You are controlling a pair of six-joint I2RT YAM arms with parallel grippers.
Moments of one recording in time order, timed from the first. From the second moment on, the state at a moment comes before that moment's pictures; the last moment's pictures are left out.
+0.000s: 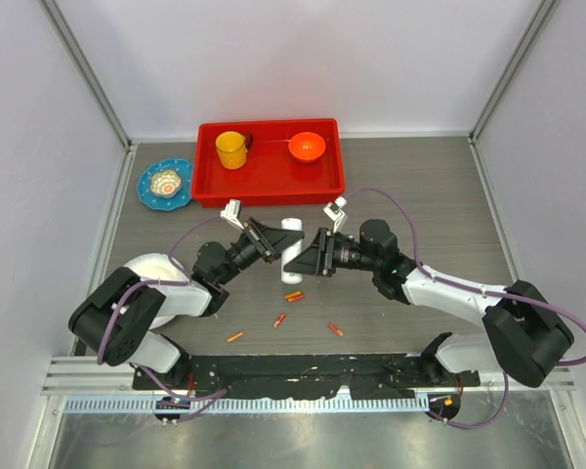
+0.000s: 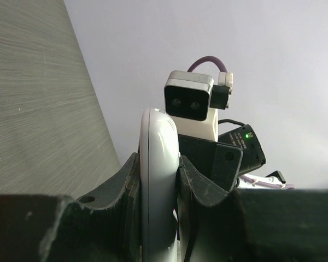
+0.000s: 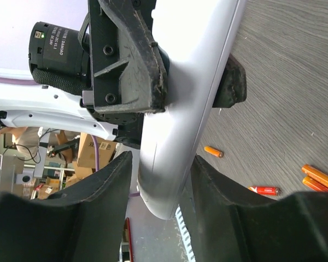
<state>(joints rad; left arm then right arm) -0.62 1.46 0.37 1.29 0.30 -1.38 0.71 1.30 0.58 0.56 -0.64 0.98</state>
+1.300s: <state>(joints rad) -0.63 1.41 0.34 1.29 0.24 -1.38 0.68 1.29 0.59 0.50 -0.66 0.94</state>
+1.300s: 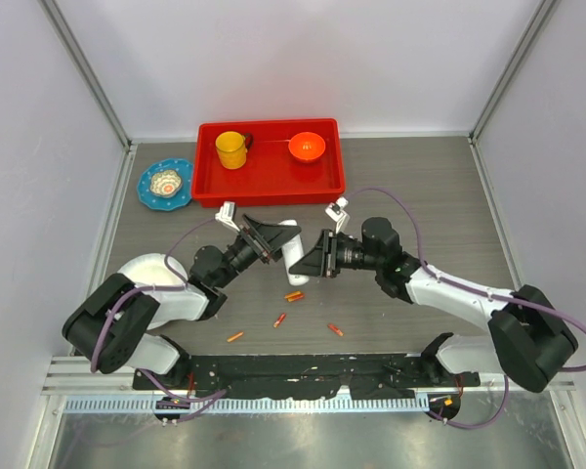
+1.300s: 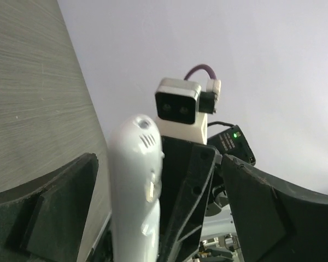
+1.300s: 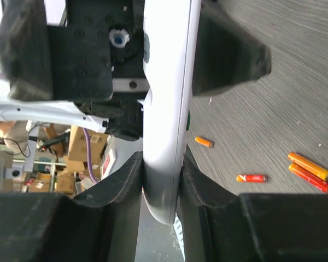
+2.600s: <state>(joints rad) -0.49 0.38 0.31 0.08 -0.07 -0.96 0.56 1.99 1.27 -0.82 0.90 0.33</state>
